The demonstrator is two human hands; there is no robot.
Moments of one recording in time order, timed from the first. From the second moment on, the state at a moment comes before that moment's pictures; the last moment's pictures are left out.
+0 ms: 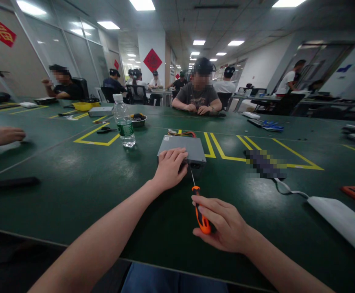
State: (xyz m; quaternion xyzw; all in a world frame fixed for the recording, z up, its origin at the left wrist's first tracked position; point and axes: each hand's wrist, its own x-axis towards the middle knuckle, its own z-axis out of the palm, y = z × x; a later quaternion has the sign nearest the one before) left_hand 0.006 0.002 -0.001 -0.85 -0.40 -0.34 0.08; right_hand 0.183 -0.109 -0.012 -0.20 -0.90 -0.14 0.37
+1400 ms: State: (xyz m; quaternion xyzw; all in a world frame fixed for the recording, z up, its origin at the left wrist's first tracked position) left_hand 0.006 0.002 0.000 -0.85 -0.40 -0.34 0.07; right_hand 0.177 -0.111 -0.012 -0.21 -0.91 -0.16 0.33
